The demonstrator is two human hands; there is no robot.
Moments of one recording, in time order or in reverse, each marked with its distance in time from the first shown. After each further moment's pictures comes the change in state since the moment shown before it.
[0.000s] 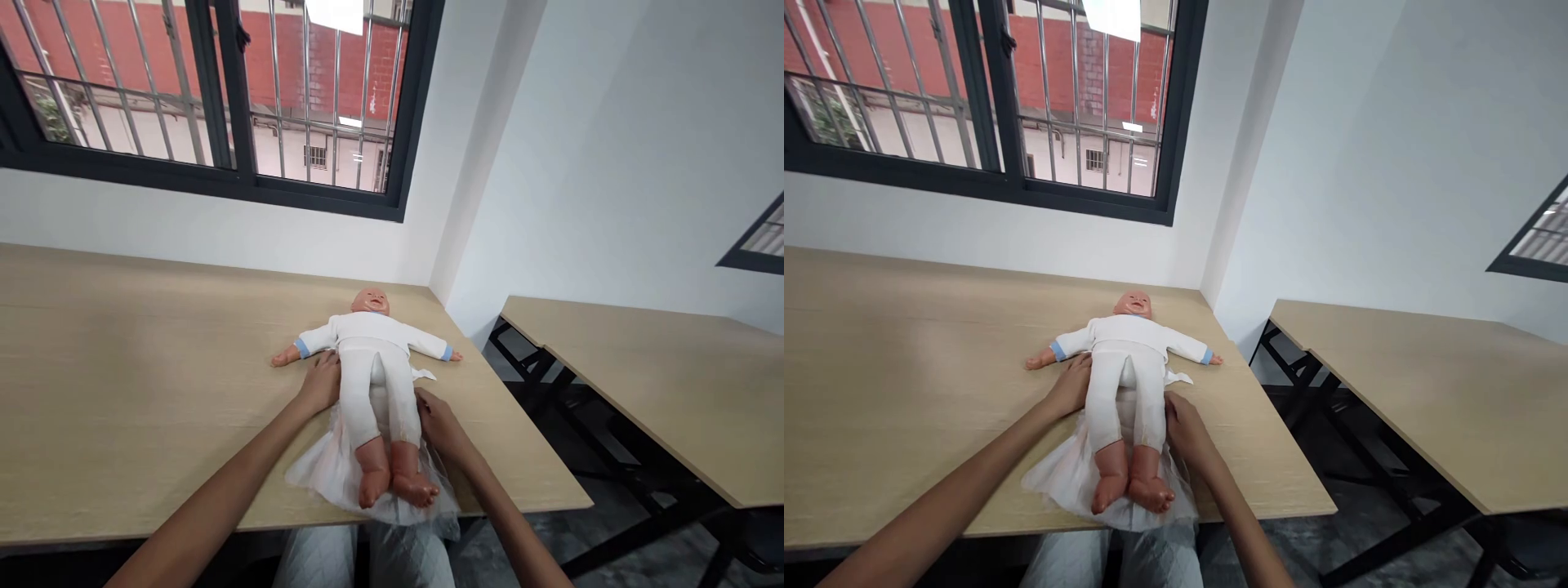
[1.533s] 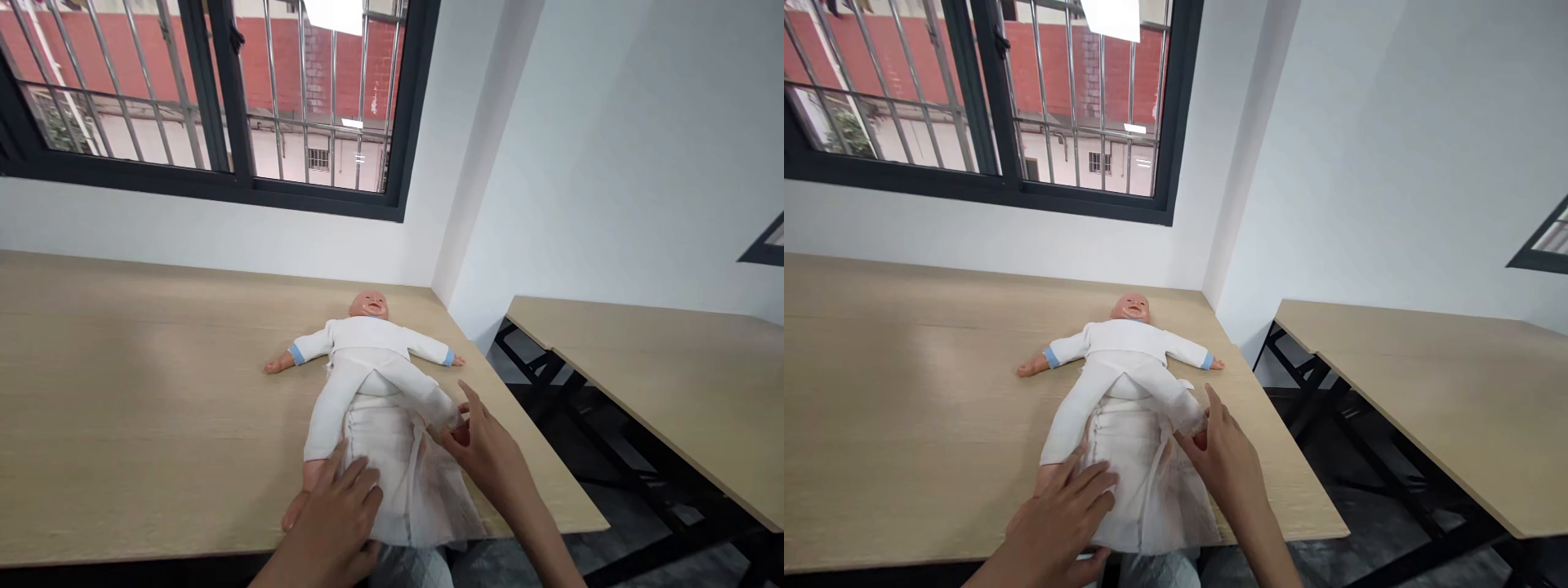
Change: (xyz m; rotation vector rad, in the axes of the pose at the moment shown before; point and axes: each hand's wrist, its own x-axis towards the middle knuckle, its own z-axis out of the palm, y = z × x) left_hand -0.120 0.115 -0.002 0.097 -0.331 0.180; right_hand -0.034 -0.009 -0.055 -0.431 0.103 0.229
